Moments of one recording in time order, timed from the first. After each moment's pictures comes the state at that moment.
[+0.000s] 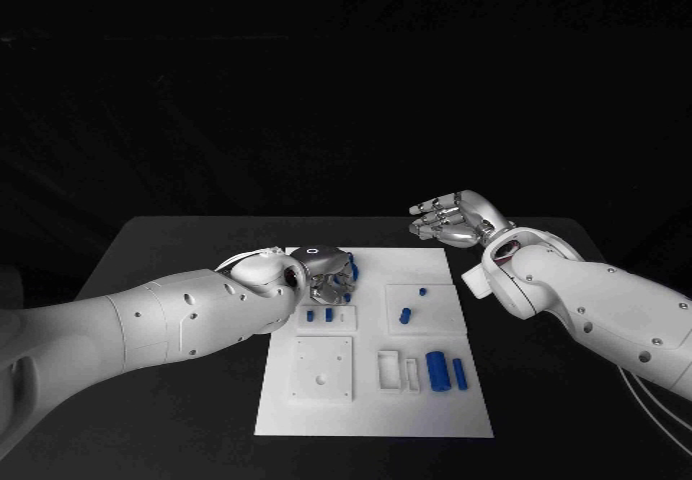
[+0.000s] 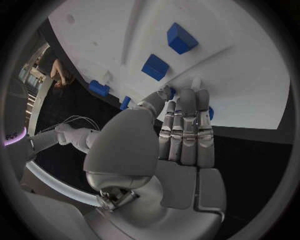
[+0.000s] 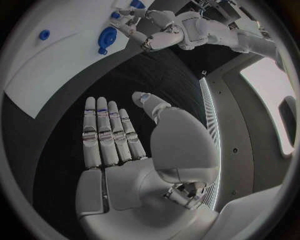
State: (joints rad) left arm 1.32 -0.49 -0.24 1.15 -1.46 -0.25 0.02; left_hand 1.39 -0.11 0.34 -0.08 0.15 1.12 0.09 0.07 0.07 1.20 0.06 0.06 0.06 1.21 -0.02 0.89 0.39 0.08 1.21 -0.04 0.19 1.31; right arm 1.04 -0.73 0.33 1.35 -1.00 -0.37 0.03; right_hand 1.27 -0.17 0.43 -0.06 0.47 0.92 0.17 0.06 0.06 1.11 0.14 0.07 0.06 1.15 0.13 0.06 0.06 0.08 1.05 0.12 0.08 0.07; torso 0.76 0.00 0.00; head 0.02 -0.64
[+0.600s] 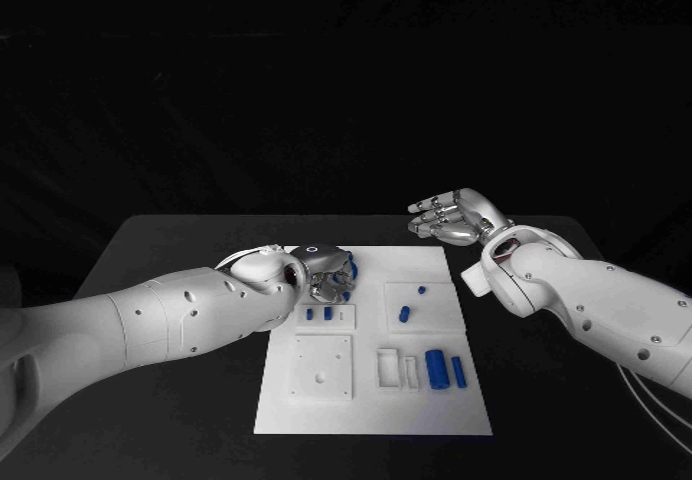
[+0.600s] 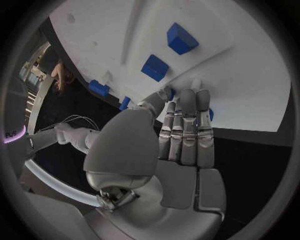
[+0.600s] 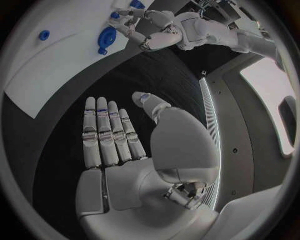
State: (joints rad) left arm 1.32 -0.48 -0.23 1.14 -1.45 -0.23 0.02; left_hand 1.39 -0.10 0.35 -0.09 0.15 1.10 0.09 0.07 0.06 1.19 0.06 0.06 0.06 1.21 -0.02 0.91 0.39 0.06 1.21 -0.05 0.22 1.31; right arm 1.04 -0.73 0.33 1.35 -1.00 -0.37 0.03; right_hand 1.27 -0.17 0.43 -0.06 0.47 0.92 0.17 0.06 0.06 1.11 0.14 0.07 0.06 1.15 0.12 0.06 0.06 0.08 1.05 0.12 0.08 0.07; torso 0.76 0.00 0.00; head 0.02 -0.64
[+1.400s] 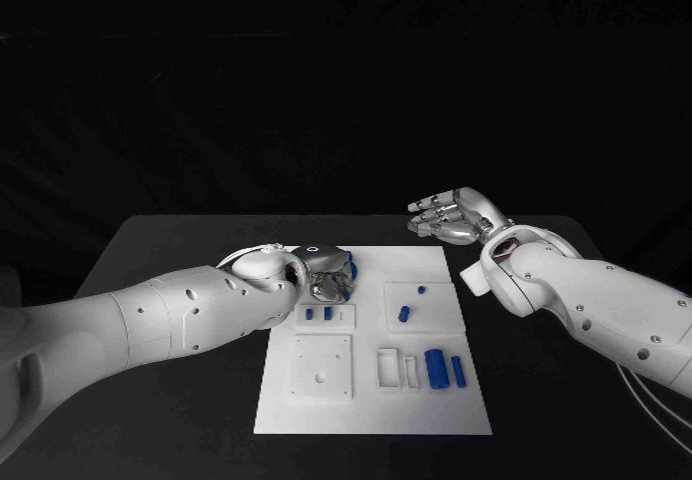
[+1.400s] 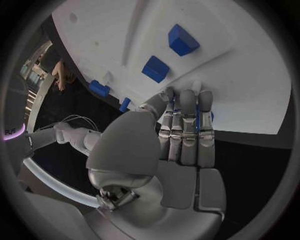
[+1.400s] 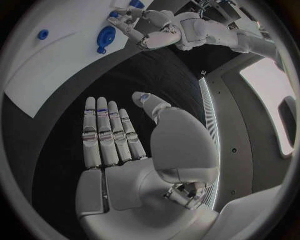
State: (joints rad) left arm 1.32 -0.47 -0.23 1.12 -1.45 -0.20 0.03; left_hand 1.39 -0.04 0.32 -0.12 0.15 1.18 0.10 0.06 0.06 1.26 0.05 0.06 0.06 1.22 -0.02 0.93 0.39 0.06 1.17 -0.04 0.30 1.31; right arm 1.04 -0.73 0.33 1.36 -1.00 -0.38 0.04; right_hand 1.27 -0.17 0.43 -0.06 0.47 0.92 0.17 0.06 0.06 1.11 0.14 0.07 0.06 1.15 0.12 0.06 0.06 0.08 1.05 0.12 0.08 0.07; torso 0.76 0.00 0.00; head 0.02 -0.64
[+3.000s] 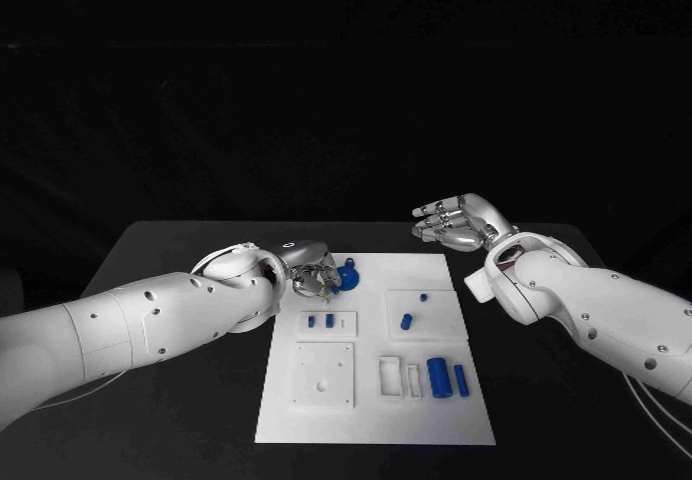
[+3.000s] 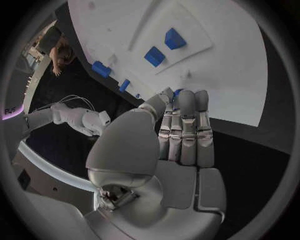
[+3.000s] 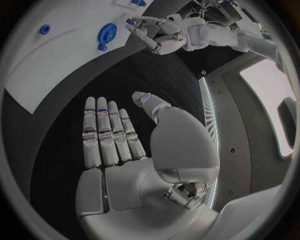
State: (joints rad) left arm 1.31 -0.61 -0.15 1.24 -1.35 -0.22 -0.01; left_hand 1.37 -0.04 0.33 -0.11 0.15 1.18 0.09 0.06 0.06 1.28 0.05 0.06 0.06 1.24 -0.03 0.96 0.40 0.09 1.18 -0.05 0.32 1.31; right arm 1.04 -0.74 0.33 1.36 -1.00 -0.40 0.05; right_hand 1.27 -0.17 0.43 -0.06 0.47 0.92 0.17 0.06 0.06 1.11 0.14 0.07 0.06 1.15 0.12 0.06 0.06 0.08 1.05 0.12 0.08 0.07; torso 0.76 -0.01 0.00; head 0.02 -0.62
